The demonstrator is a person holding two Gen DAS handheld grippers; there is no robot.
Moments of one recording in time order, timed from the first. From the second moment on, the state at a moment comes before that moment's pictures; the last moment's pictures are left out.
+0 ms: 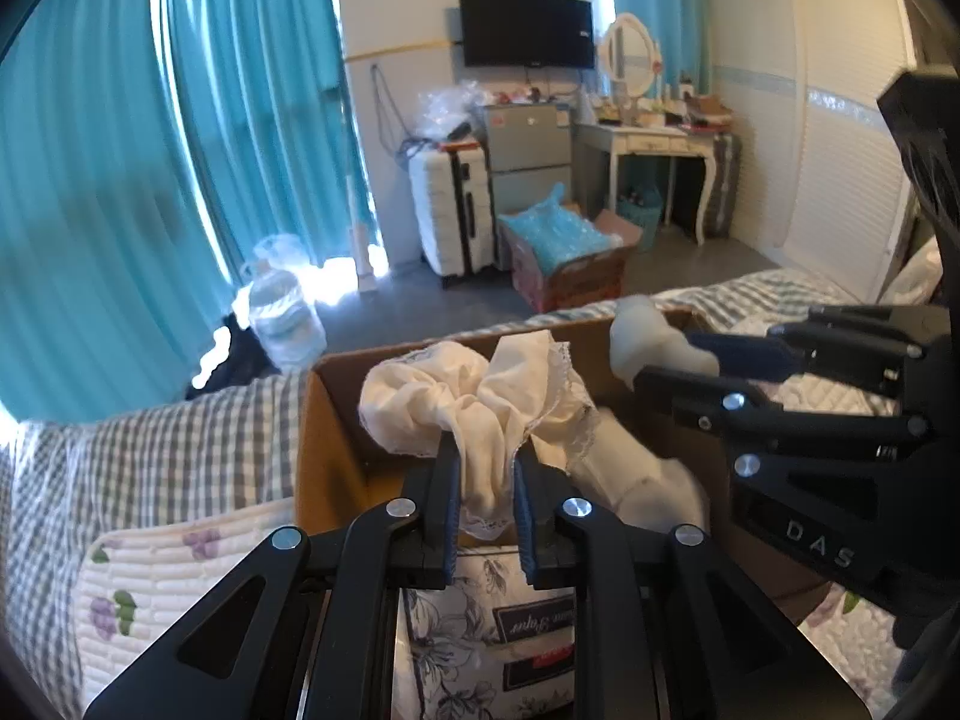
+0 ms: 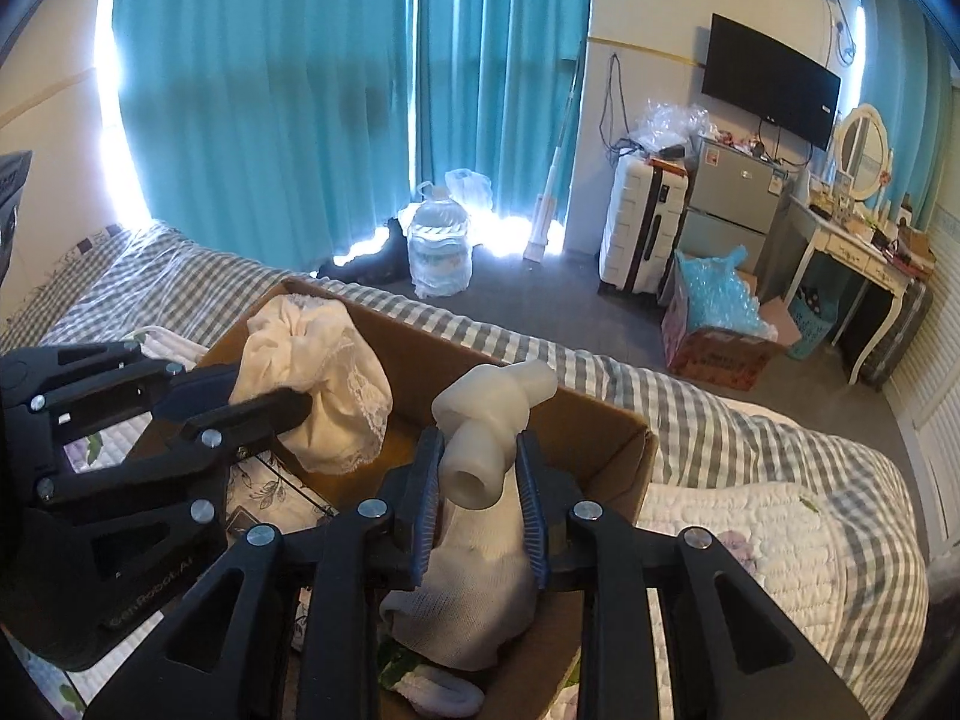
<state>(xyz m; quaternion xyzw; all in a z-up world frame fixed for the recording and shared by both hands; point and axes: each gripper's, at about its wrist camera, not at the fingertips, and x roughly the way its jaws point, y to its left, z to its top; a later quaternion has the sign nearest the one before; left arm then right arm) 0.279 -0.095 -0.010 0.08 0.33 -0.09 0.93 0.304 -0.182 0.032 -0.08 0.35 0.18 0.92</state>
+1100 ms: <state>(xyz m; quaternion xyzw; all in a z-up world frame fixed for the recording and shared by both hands) 0.046 -0.077 0.153 0.10 0.20 -0.05 0.97 0.050 -0.246 0.242 -0.10 0.22 0.13 0.96</state>
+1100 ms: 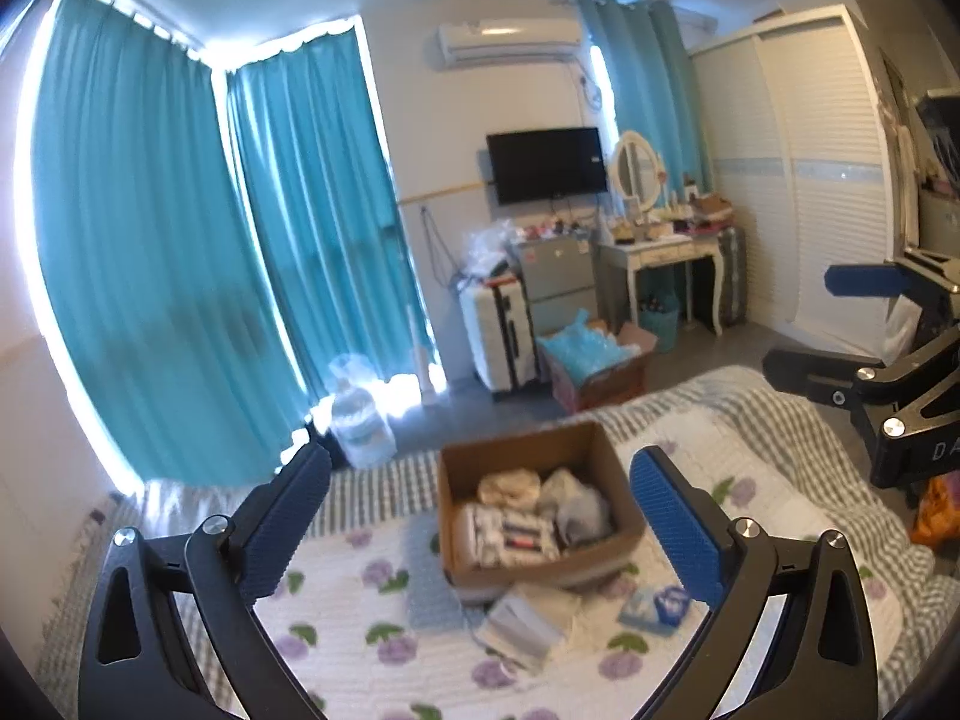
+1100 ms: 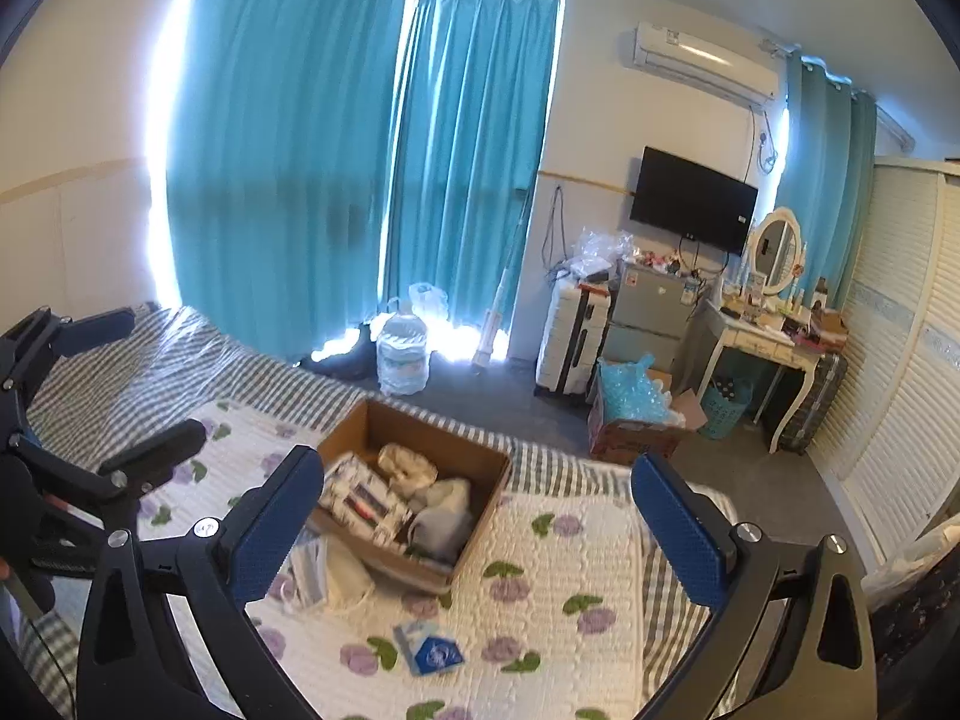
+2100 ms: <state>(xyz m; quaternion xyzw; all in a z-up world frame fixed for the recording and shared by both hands) 0.128 -0.059 -0.103 0.05 0.40 -0.05 0.92 0.170 -0.225 -0.101 -0.11 0.51 0.17 0.83</state>
